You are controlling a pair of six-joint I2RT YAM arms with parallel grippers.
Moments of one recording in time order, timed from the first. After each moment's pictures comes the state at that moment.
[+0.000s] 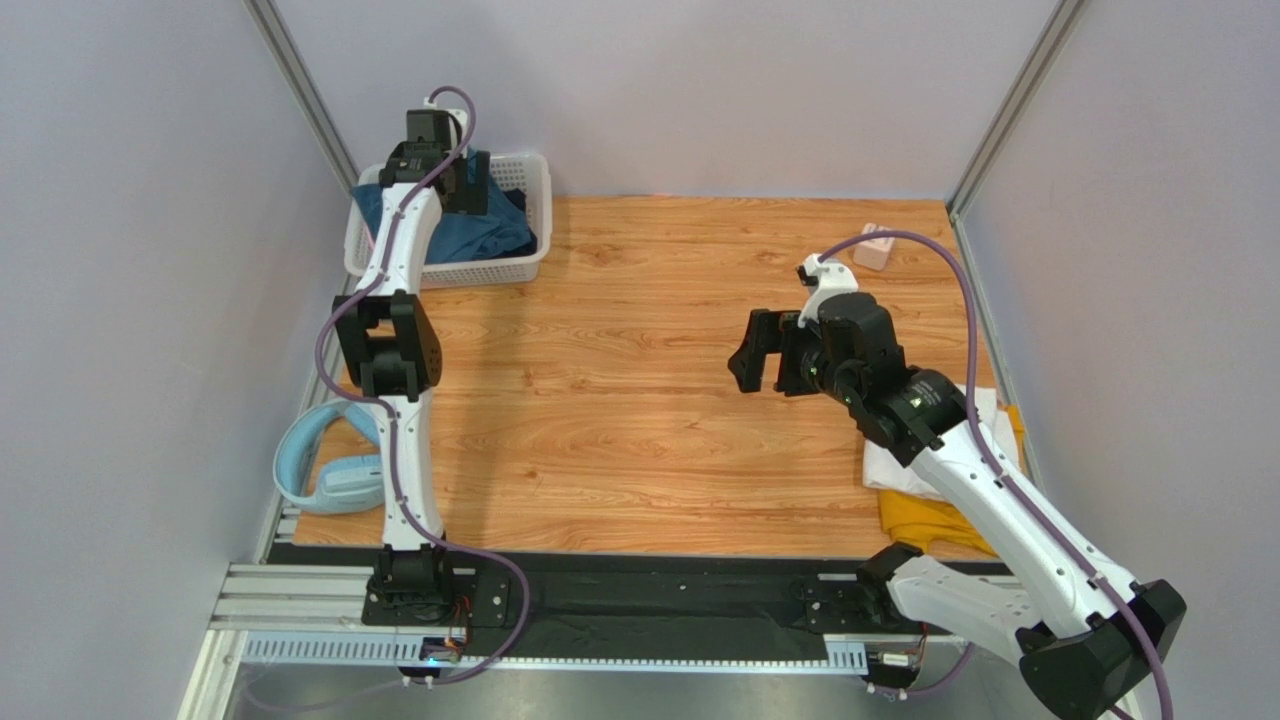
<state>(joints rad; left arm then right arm) 0.02 2.41 2.41 -0.73 -0.14 0.10 0.55 1.00 1.01 -0.58 0.04 0.41</state>
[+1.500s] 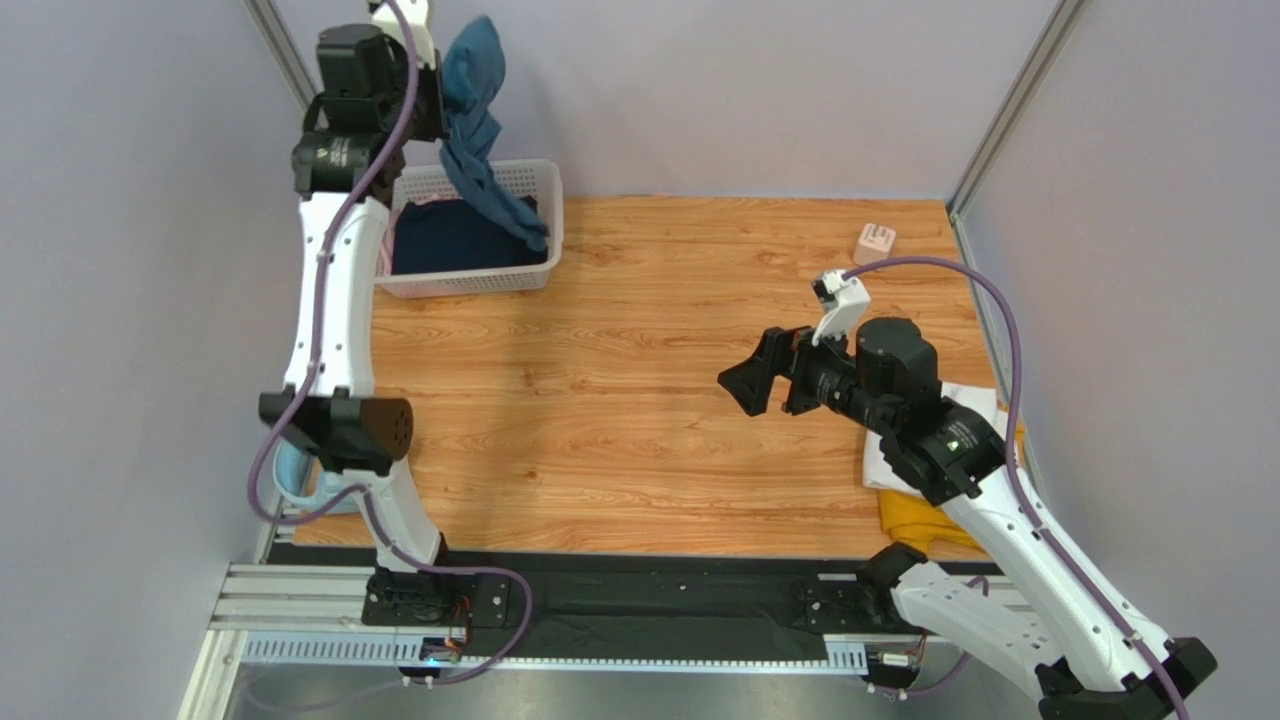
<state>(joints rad) -0.05 1.91 2.35 -0.75 0.03 0.09 0.58 0.84 0.95 -0.50 -0.16 0.43</state>
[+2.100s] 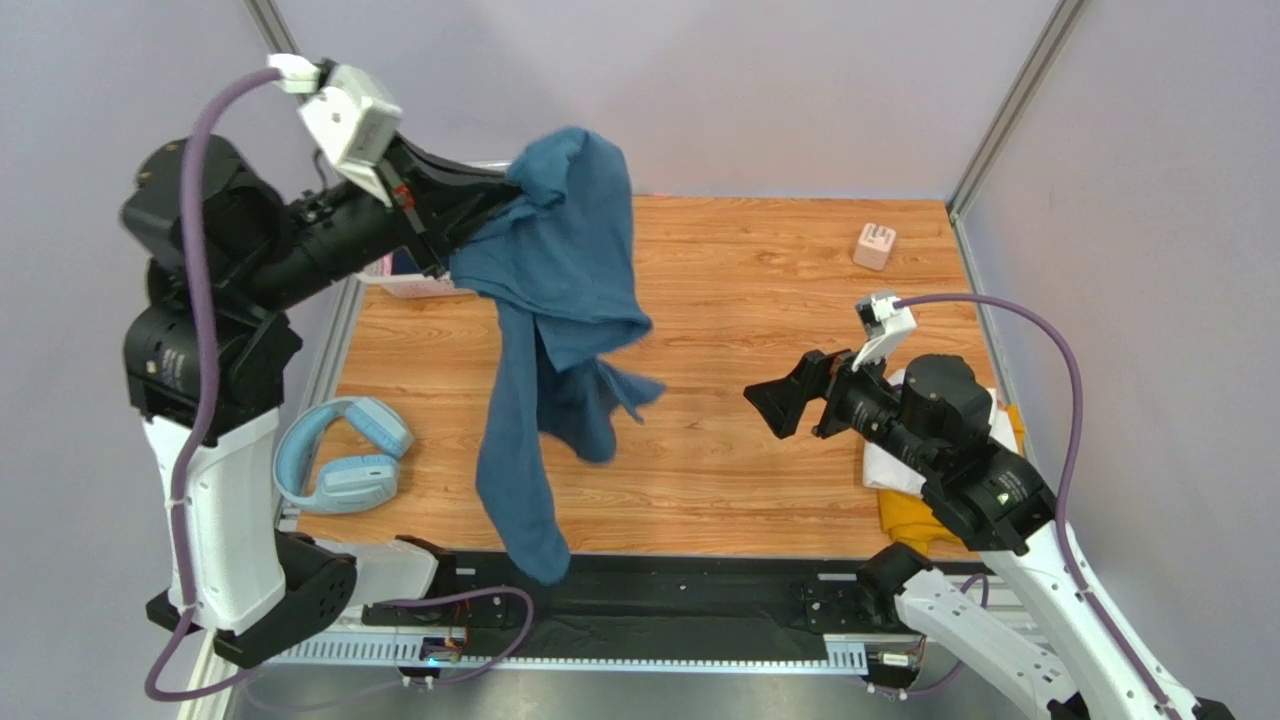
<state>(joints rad) -0.37 1.30 2.28 -0.86 0.58 0.03 0.58 0.64 0.93 -0.56 -0.13 0.44</state>
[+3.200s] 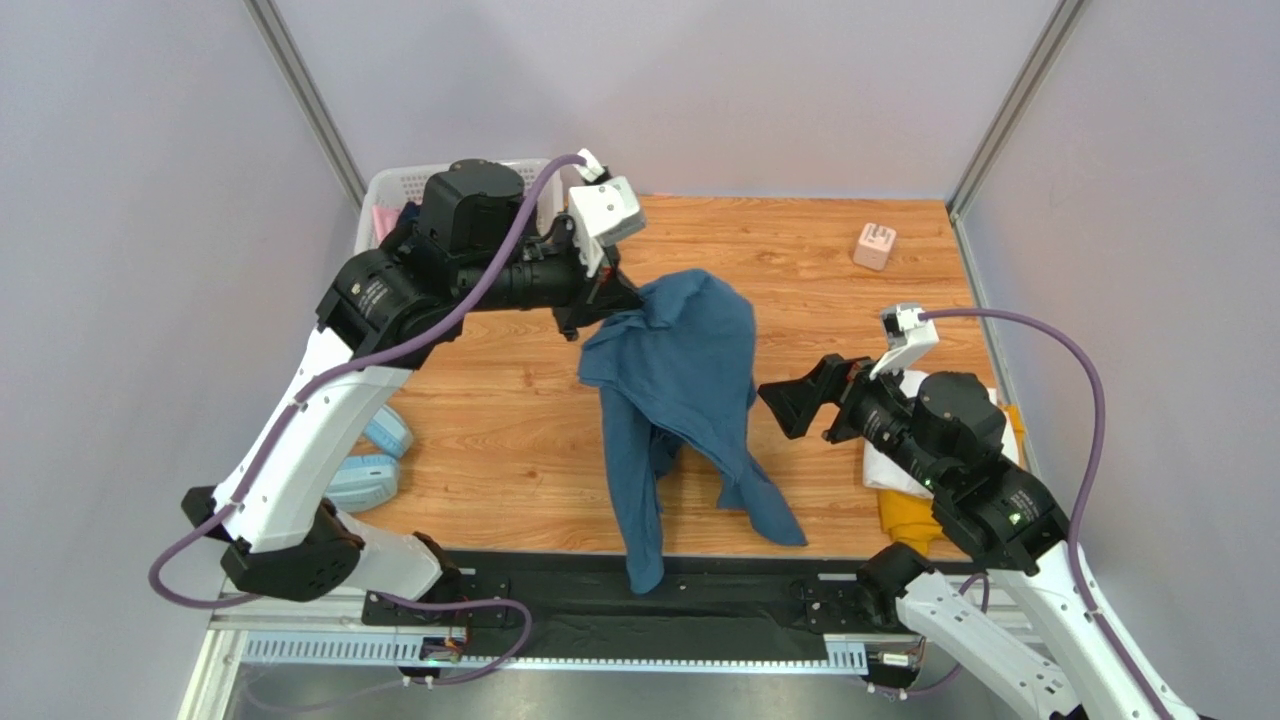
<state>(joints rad) -0.83 1.44 2.09 -1.02 0.38 0.22 0.58 0.57 0.90 -0.58 -0.04 0.50</state>
